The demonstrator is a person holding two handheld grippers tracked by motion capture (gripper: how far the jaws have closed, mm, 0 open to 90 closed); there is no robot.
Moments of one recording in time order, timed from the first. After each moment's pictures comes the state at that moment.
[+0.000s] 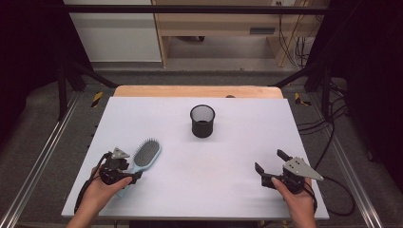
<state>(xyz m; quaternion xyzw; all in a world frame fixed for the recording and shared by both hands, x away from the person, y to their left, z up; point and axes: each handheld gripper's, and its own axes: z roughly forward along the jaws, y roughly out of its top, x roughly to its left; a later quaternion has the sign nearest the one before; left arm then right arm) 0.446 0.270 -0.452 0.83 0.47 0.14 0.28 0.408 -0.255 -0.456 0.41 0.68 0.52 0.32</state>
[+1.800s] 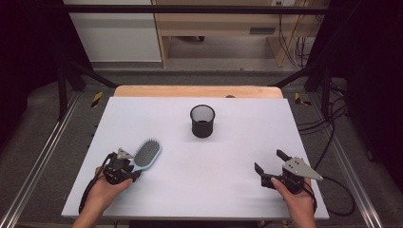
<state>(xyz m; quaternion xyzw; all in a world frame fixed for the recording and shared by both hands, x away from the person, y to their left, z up) 0.450 0.263 -0.461 0.83 0.47 0.15 0.25 0.408 -0.254 -0.456 0.40 0.69 0.51 0.32</state>
